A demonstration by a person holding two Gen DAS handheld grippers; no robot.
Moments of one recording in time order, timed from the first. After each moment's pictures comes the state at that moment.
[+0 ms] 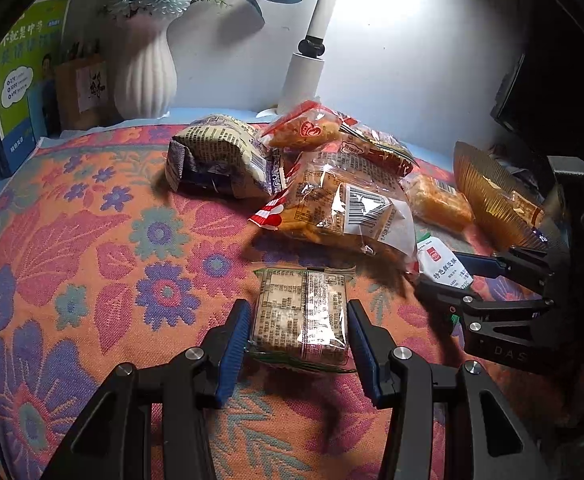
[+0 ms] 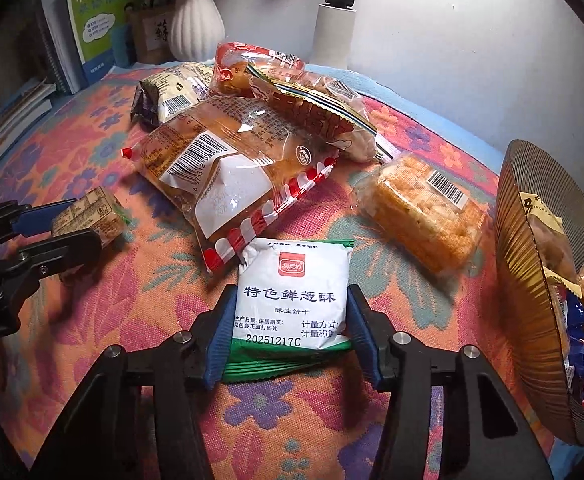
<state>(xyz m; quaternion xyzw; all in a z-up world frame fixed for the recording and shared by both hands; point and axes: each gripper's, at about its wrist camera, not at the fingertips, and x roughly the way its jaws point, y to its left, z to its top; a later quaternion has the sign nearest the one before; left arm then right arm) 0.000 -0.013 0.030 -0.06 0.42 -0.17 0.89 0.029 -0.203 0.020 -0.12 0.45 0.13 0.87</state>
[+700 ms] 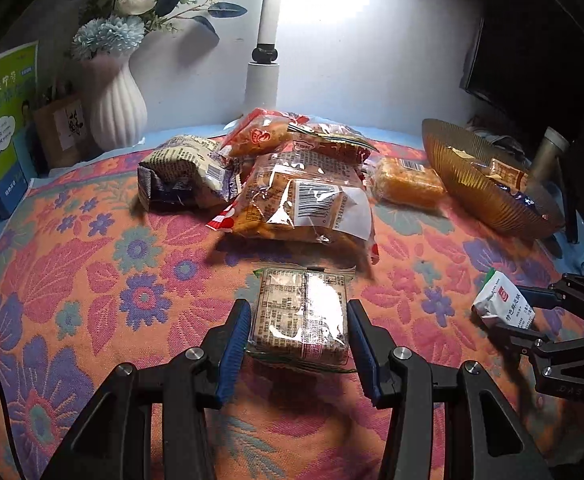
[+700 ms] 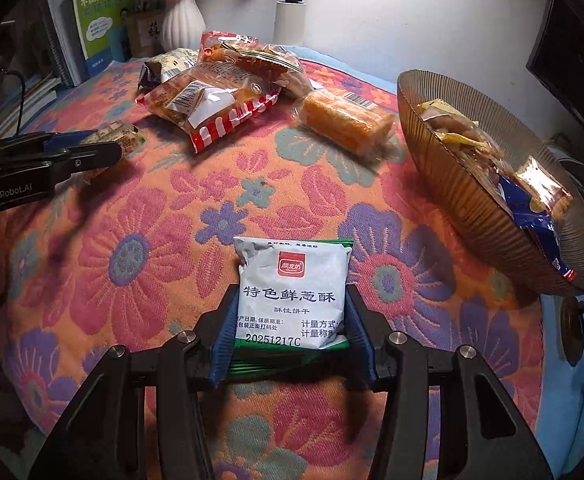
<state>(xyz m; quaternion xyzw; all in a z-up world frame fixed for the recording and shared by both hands) -0.026 -0.046 0.043 0.01 0.40 -0.19 0.89 -0.065 -0.259 0.023 -0.10 0.45 0.09 0.88</state>
